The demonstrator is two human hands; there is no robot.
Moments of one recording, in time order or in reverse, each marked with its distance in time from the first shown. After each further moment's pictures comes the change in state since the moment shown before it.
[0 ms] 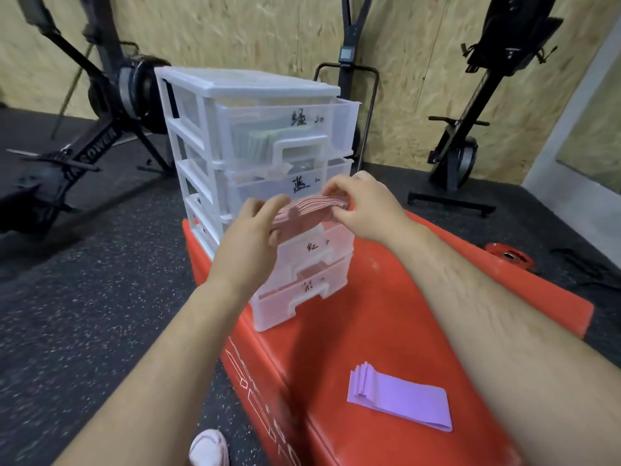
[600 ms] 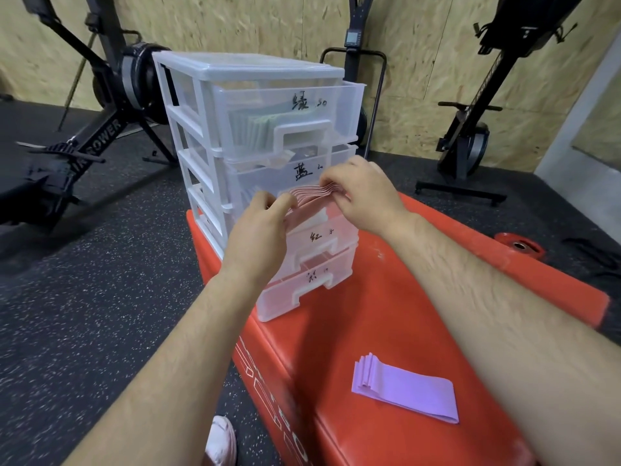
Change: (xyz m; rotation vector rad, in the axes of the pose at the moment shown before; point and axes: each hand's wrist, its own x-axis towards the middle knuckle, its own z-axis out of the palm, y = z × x) left_hand 0.000 0.005 0.015 0.133 0.023 0.035; right_hand 0.009 0.006 0.016 -0.152 0.126 -0.244
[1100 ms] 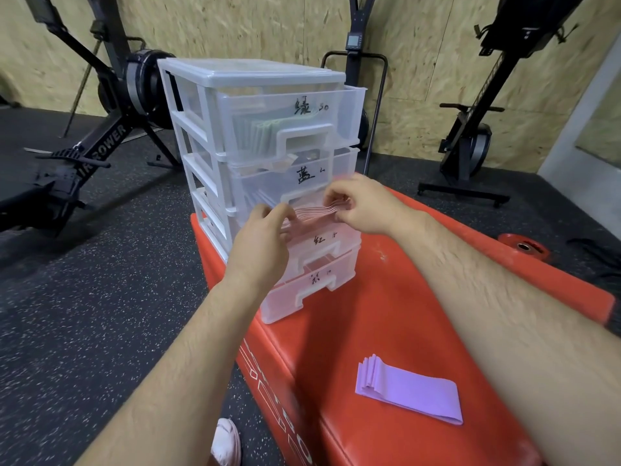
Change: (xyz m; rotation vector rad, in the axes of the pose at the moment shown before) left_hand -0.007 -0.004 0.002 -0.084 -0.064 -0.151; right_hand 0.001 0.005 0.001 0.228 -0.289 0.181
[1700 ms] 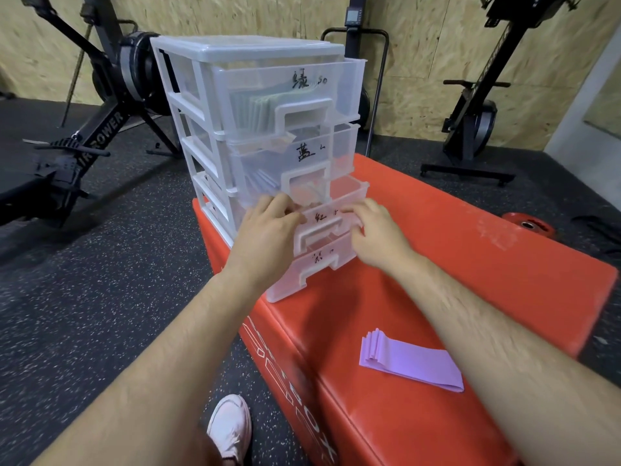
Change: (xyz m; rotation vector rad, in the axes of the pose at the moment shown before) left_hand -0.015 -0.017 0.010 0.288 0.013 0.404; right_hand -0.072 0.009 0.074 0.093 0.207 0.206
